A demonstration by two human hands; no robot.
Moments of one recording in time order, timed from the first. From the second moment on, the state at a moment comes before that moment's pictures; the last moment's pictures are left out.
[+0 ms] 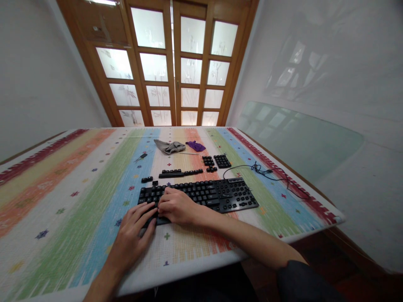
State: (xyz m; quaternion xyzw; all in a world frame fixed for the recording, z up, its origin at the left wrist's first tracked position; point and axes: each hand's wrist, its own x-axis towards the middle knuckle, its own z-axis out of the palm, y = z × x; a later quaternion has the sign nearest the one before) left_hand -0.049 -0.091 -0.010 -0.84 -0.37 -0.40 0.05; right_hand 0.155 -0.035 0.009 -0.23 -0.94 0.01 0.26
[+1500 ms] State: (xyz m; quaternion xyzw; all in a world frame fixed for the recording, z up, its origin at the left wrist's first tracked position) left_hand -0.047 -0.092 -0.007 -0.84 -0.39 -0.38 0.02; right_hand 0.154 -0.053 0.019 -0.31 -0.89 0.12 0.29
